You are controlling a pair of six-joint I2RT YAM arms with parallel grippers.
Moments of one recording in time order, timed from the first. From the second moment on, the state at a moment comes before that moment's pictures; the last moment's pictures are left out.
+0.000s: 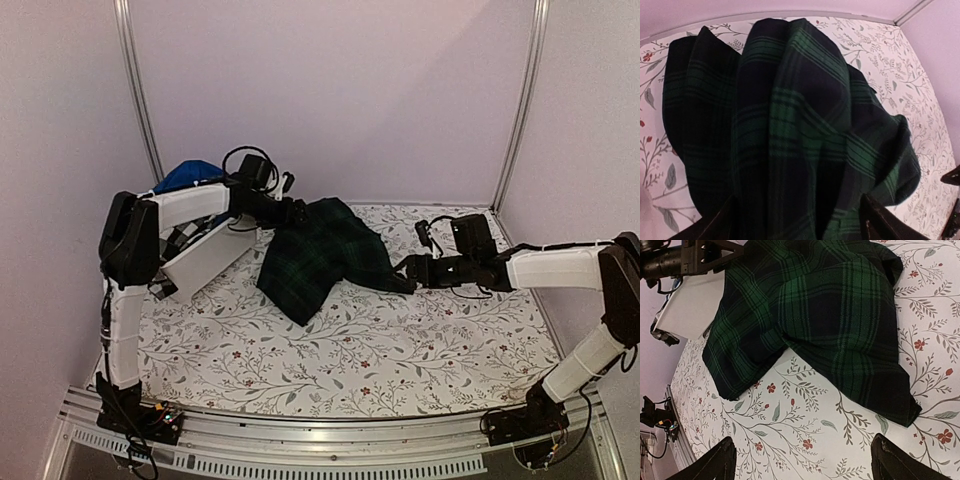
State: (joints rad) left arm -0.45 2.27 1.91 -0.42 0.32 -0.29; right arm 0.48 1.51 0.78 0.07 -0.43 0.38
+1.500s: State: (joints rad) left arm -0.49 1.60 1.17 -0.21 0.14 -0.28; right arm 0.83 1.97 1.16 -0.15 0.05 0.19
